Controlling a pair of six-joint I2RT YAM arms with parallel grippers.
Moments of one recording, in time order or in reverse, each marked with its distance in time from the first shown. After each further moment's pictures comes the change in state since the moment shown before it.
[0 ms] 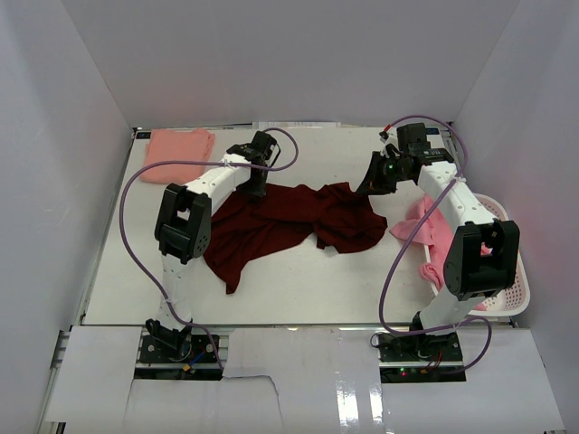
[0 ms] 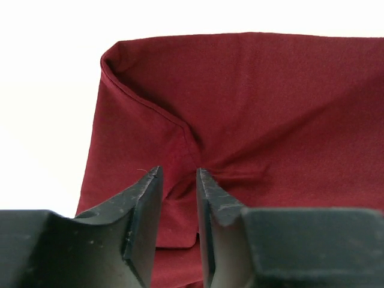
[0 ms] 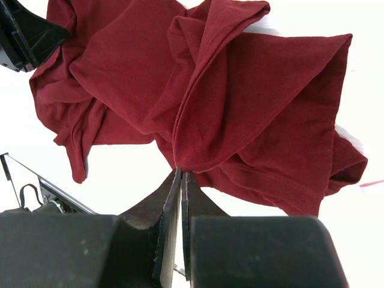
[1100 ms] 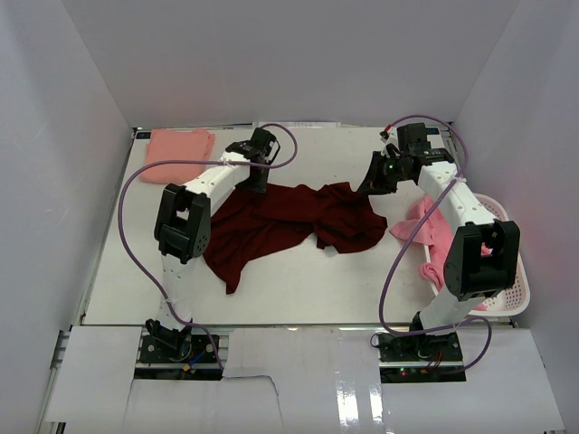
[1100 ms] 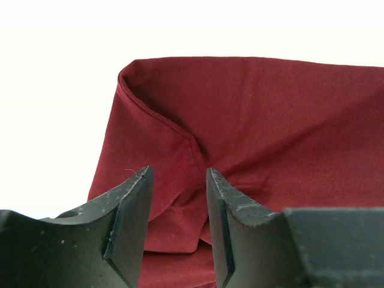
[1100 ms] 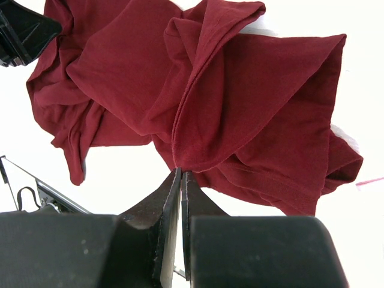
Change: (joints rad) left arm 0.005 0.000 0.025 0.016 -0.023 -0.013; right arm 0.000 -0.003 0.000 0.000 0.014 0.000
